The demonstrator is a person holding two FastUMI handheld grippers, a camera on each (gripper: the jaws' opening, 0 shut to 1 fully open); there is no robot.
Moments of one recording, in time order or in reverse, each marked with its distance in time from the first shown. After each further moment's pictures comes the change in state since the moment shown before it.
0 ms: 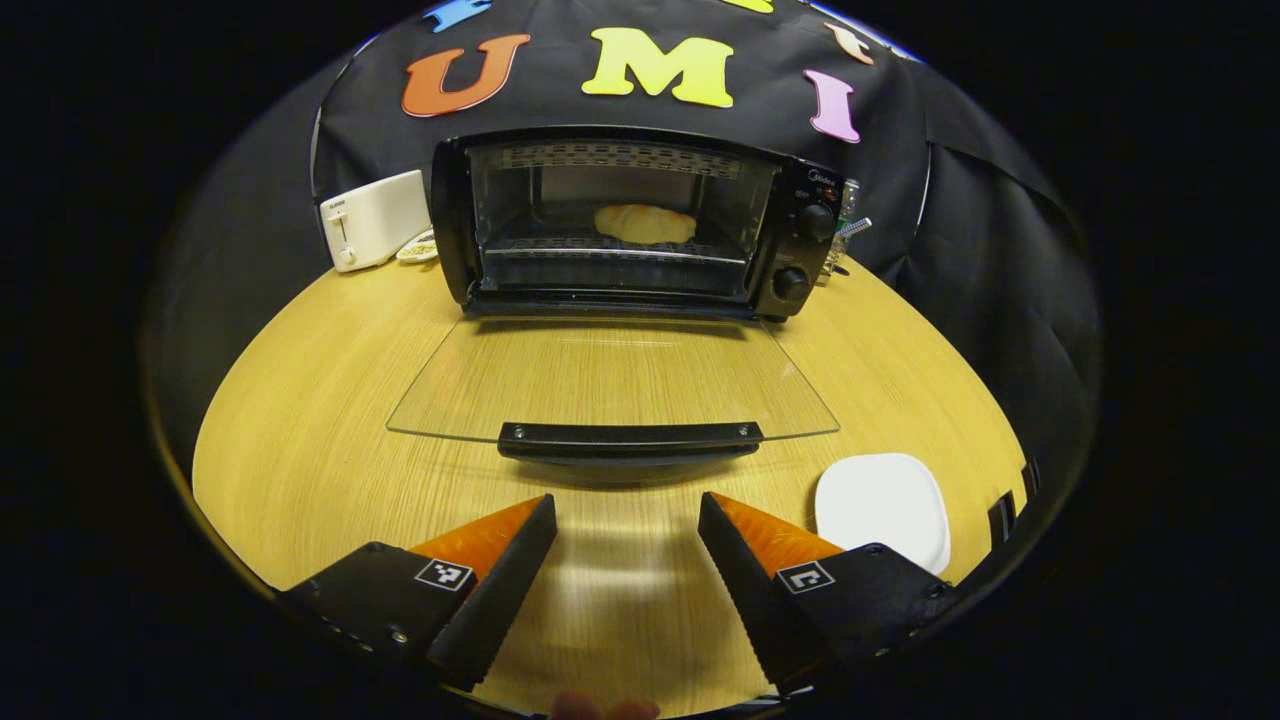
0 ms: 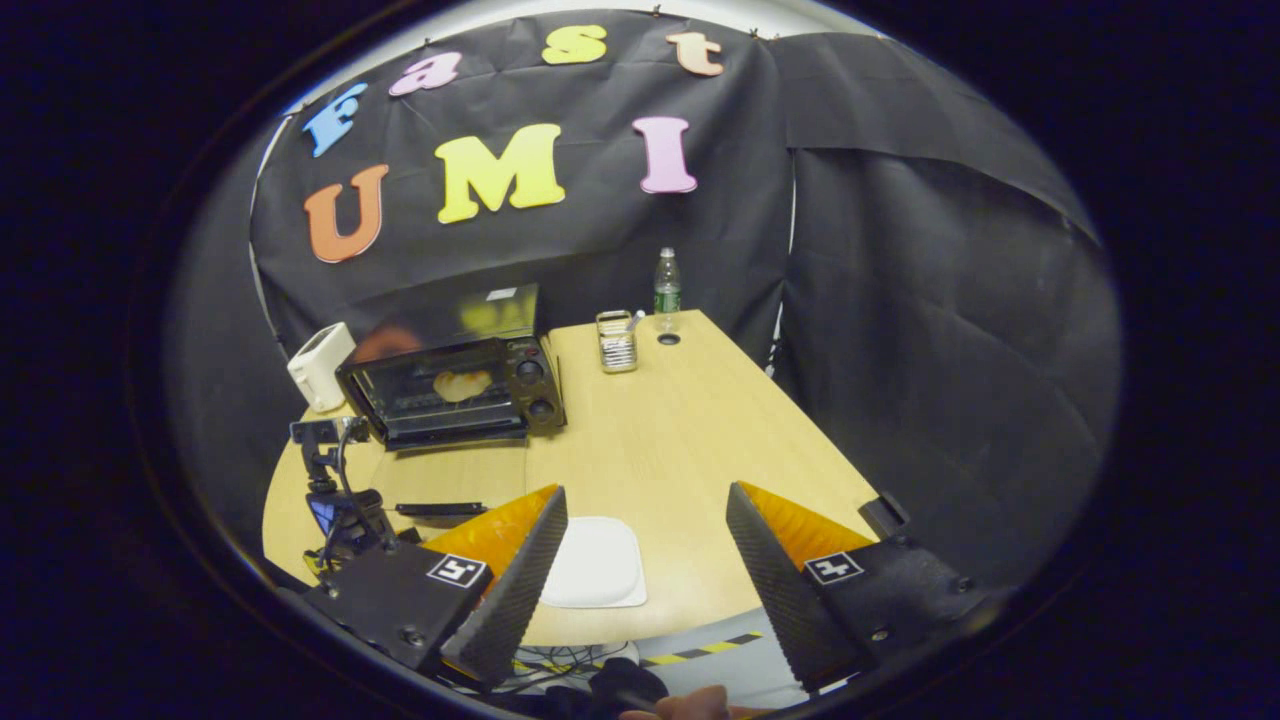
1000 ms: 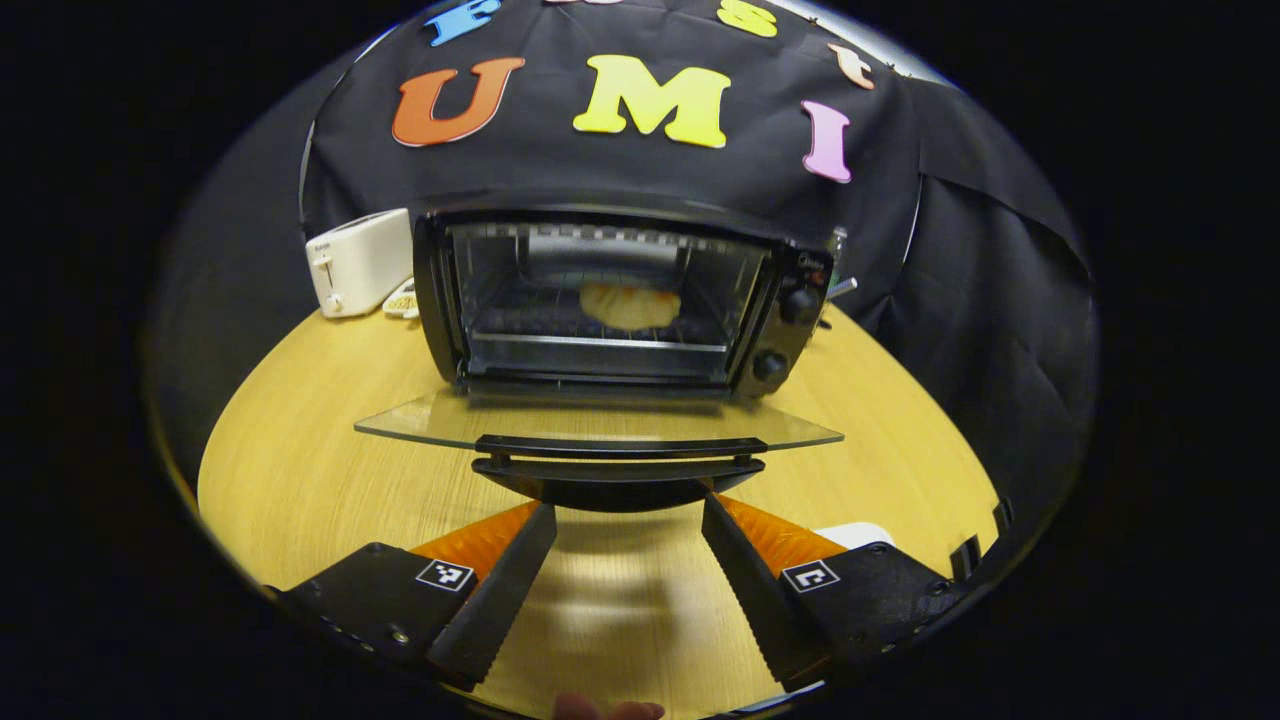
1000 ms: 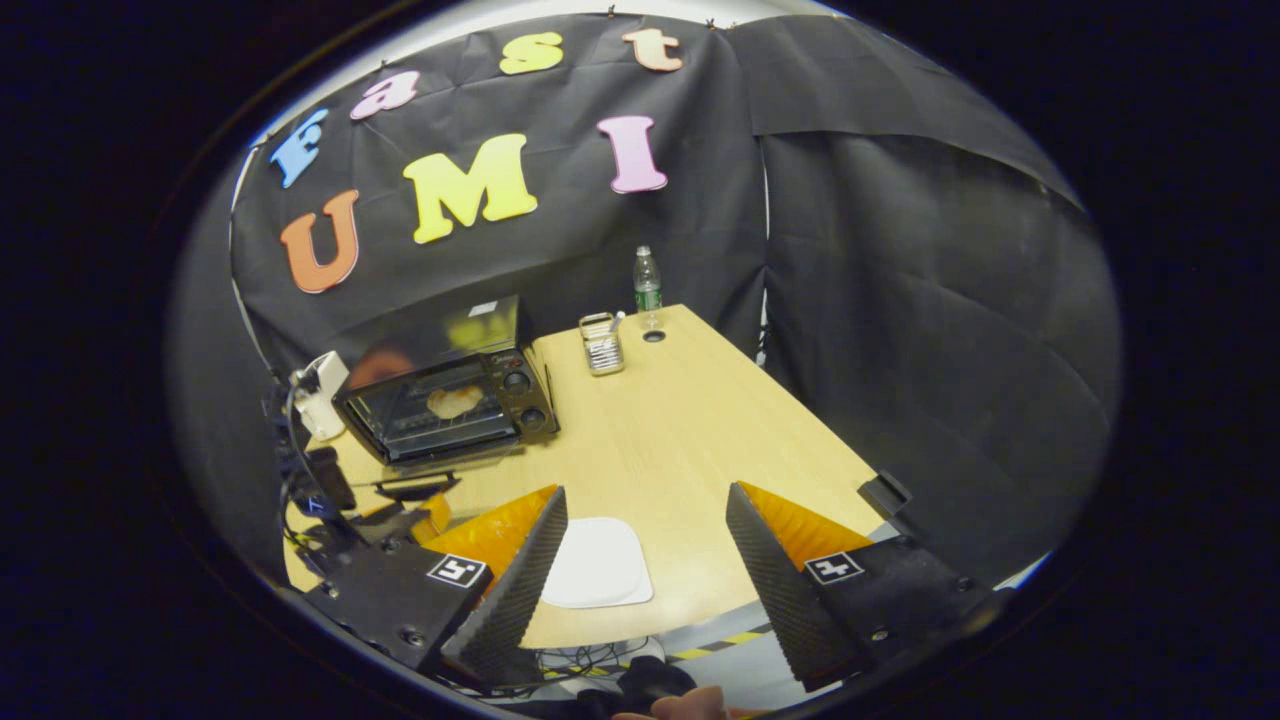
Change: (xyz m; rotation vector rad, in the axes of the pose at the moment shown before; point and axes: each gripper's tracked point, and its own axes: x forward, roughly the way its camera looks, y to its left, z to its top) left arm -0.020 -0.009 0.100 -0.016 -0.144 -0.052; right arm -0.009 -0.008 0.000 0.107 0.006 0.000
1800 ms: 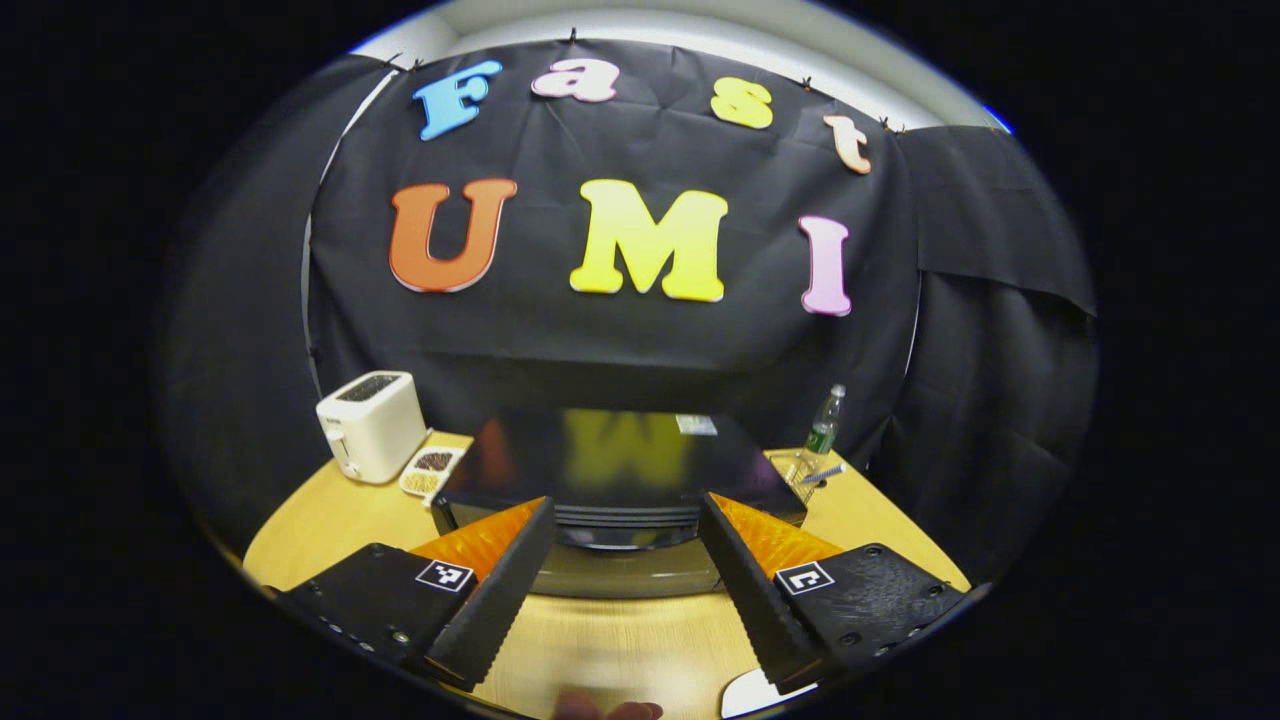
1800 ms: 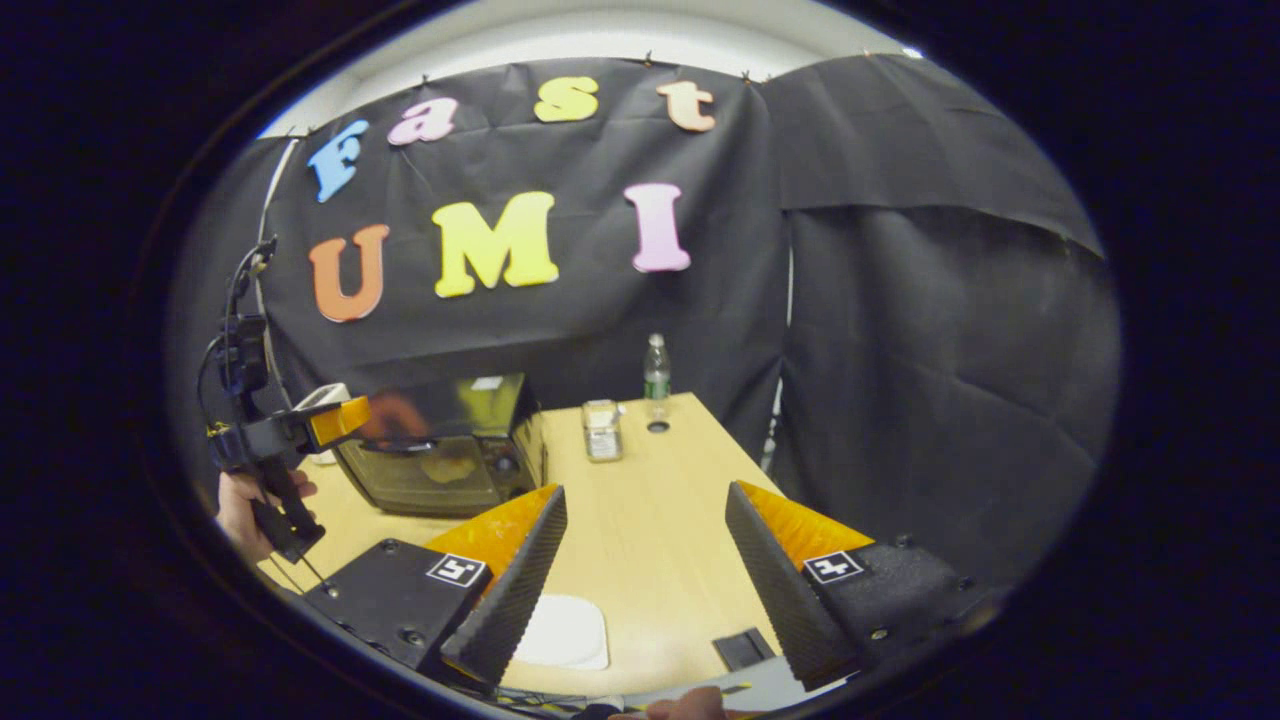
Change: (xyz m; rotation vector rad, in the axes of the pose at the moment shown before) left arm -0.051 -0.002 0.203 0.046 -0.380 0.048; right arm 0.012 -0.002 0.112 -0.140 -0.282 0.110
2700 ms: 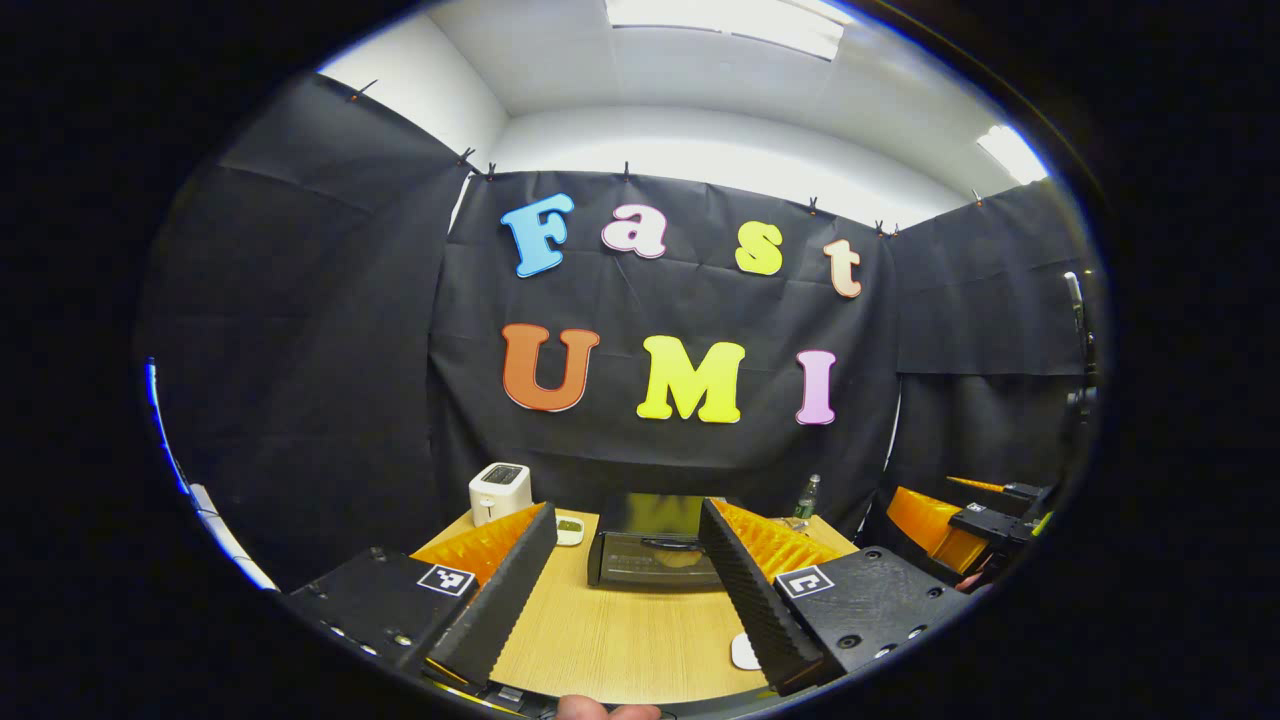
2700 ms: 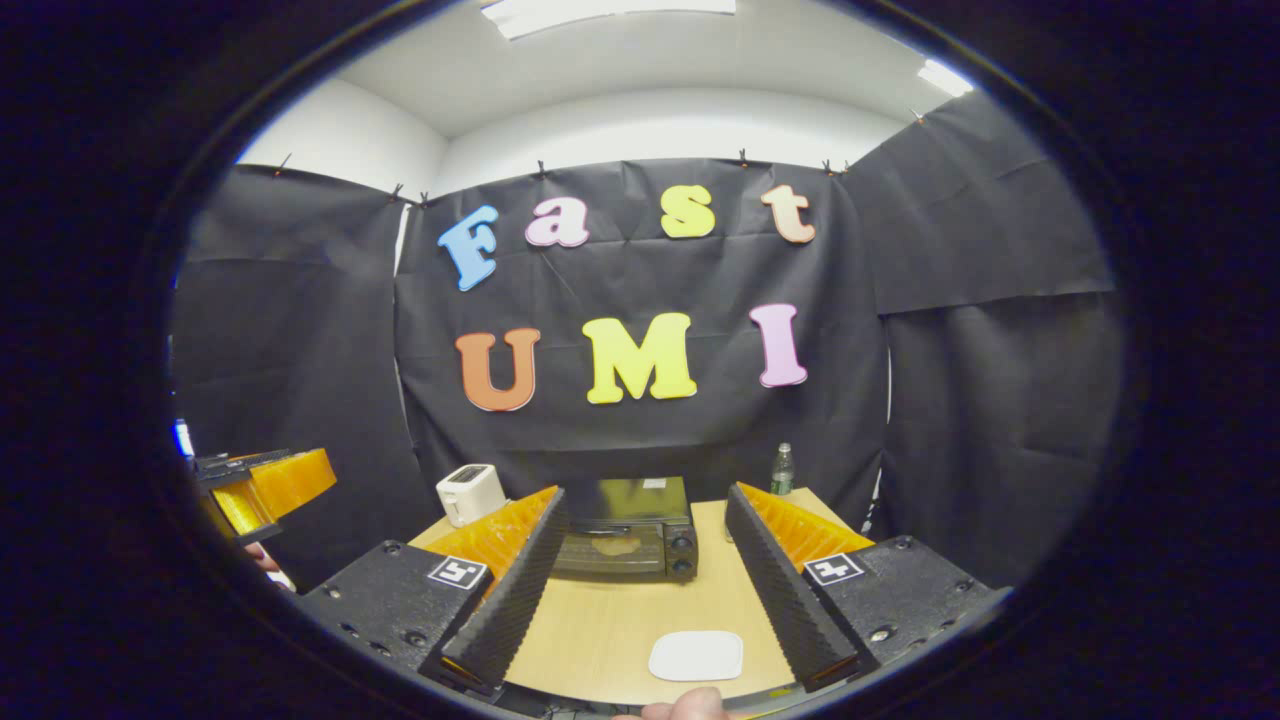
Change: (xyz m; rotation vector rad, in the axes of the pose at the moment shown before) left arm -0.323 0.065 0.072 -0.038 -0.211 0.088; right arm -0.183 0.148 0.061 -0.034 -0.248 0.256
